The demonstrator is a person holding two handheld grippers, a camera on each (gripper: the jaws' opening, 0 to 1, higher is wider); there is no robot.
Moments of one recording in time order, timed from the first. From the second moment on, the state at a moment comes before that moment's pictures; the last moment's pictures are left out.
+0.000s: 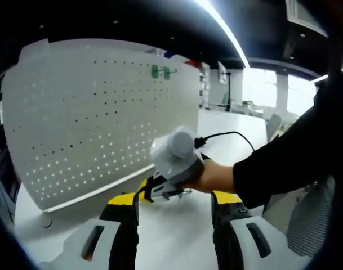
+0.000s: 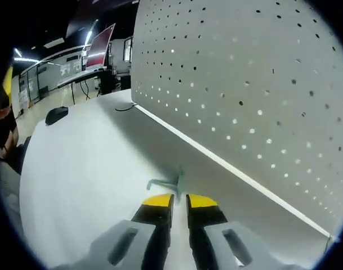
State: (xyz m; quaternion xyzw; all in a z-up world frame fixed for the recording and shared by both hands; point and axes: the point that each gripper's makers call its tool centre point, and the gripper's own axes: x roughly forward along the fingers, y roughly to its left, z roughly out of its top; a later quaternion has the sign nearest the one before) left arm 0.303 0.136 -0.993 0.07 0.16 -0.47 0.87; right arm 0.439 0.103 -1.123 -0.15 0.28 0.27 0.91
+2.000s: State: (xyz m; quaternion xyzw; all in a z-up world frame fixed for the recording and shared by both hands) left arm 0.302 0.134 -0.992 0.08 0.15 -0.47 0.86; right arm 0.412 0.079 -1.058 -0.11 0.24 0.26 0.93
